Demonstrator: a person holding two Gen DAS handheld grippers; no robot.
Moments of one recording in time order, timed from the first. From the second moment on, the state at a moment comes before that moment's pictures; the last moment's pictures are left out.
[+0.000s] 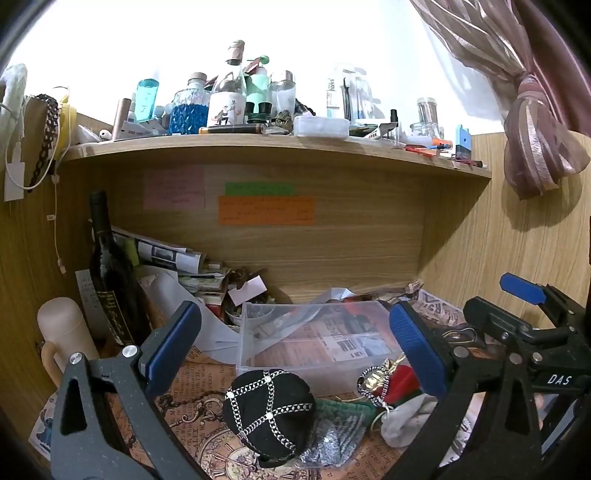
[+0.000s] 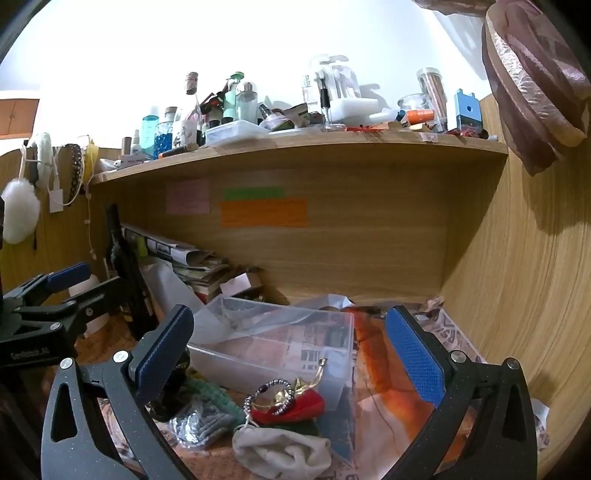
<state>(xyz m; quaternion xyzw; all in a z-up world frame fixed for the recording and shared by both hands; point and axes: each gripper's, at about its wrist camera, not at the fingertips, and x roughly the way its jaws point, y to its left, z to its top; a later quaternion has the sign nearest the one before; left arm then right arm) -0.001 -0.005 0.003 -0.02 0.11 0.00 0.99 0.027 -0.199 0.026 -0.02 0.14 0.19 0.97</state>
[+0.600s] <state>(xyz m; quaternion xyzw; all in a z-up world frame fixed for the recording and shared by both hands) 0.000 -0.004 0.000 -0.02 0.11 0.00 0.99 0.025 -0.198 0.026 -0.02 0.14 0.19 0.97</state>
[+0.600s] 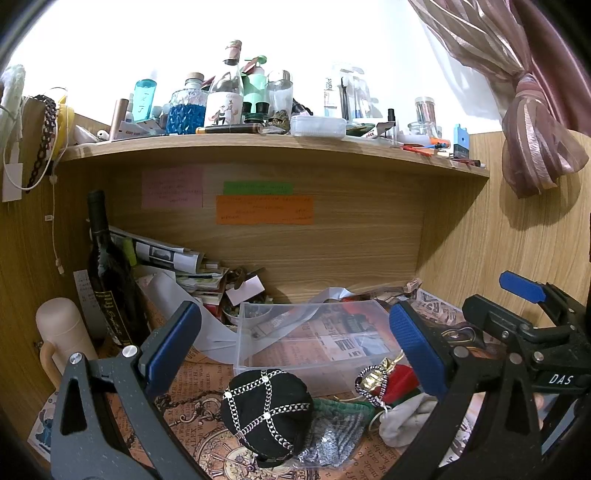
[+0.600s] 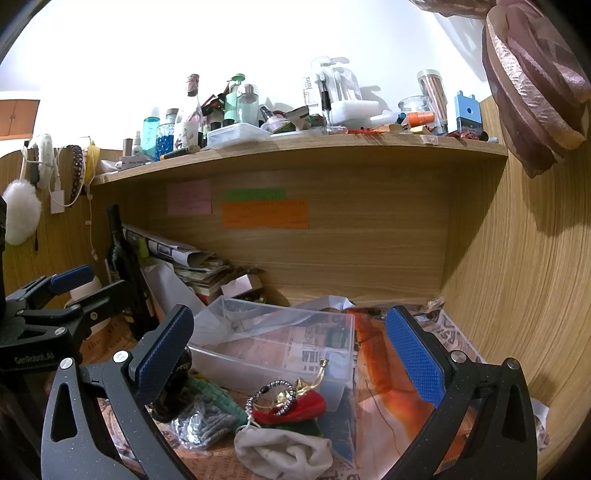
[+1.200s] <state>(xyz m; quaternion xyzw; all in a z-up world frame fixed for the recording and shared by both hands) -0.001 -0.005 0.001 -0.02 0.11 0.00 0.99 0.025 -0.199 0.027 -0.02 0.14 0.19 0.97</state>
